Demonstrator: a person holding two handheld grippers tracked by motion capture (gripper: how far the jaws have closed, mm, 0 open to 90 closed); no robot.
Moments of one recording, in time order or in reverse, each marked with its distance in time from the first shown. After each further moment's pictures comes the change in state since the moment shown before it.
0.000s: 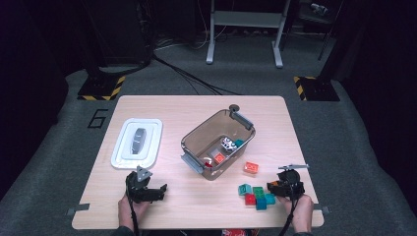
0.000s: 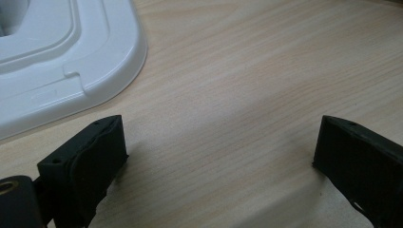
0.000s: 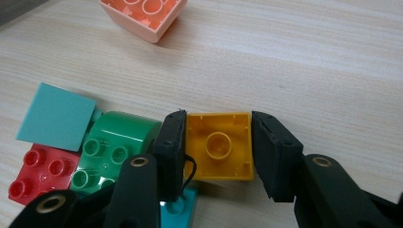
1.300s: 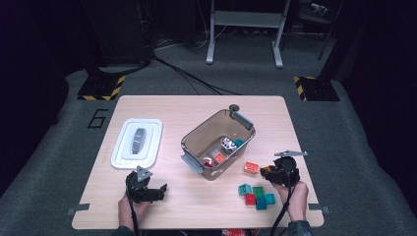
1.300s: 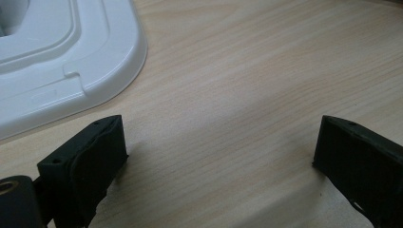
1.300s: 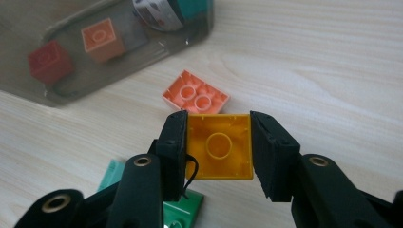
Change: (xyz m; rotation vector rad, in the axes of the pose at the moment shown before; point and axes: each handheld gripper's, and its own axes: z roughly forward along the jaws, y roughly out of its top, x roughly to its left) left arm 0.000 0.000 0.000 0.001 0.000 0.001; right arm 0.017 0.043 -0.016 -0.130 0.078 -0.063
